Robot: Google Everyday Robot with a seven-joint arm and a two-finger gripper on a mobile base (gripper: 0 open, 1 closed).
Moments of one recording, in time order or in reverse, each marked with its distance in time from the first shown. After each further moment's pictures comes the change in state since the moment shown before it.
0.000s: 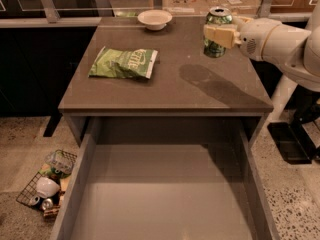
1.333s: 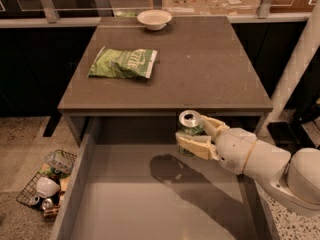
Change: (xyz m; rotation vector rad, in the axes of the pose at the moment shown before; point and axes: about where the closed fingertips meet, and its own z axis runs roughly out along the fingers) arm 0.158 0.205 -0.103 -0.208 0.033 0.008
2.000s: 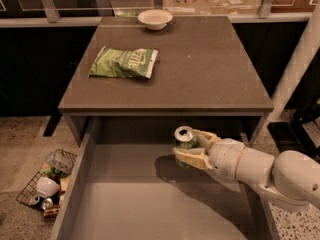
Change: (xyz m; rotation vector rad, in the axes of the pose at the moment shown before) arm 0.068 0.000 0.016 -0.065 0.095 0.001
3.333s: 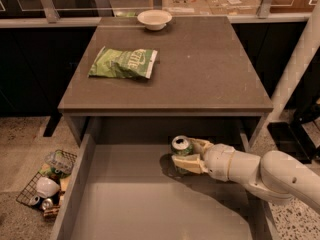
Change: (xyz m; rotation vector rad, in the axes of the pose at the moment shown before) arm 0.063 -0.013 0.030 -0.068 0.058 -0.005
